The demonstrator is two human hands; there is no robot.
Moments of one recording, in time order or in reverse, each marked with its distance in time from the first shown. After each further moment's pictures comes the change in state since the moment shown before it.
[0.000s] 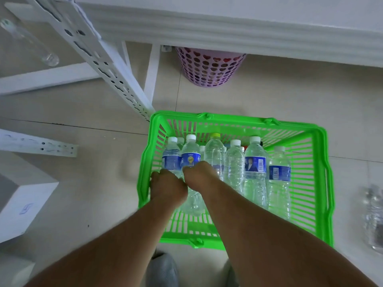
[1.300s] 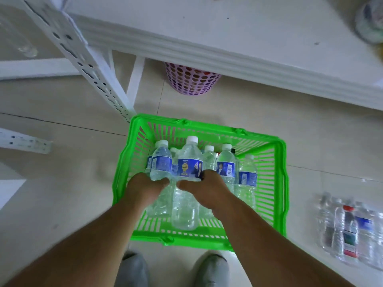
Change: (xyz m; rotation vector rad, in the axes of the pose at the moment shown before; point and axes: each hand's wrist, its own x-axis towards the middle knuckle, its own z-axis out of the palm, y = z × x) left_hand 0.001 -0.004 0.000 -0.275 -0.035 -0.069; right_hand -0.055 0.050 -0.075 0.247 -0.003 -0.082
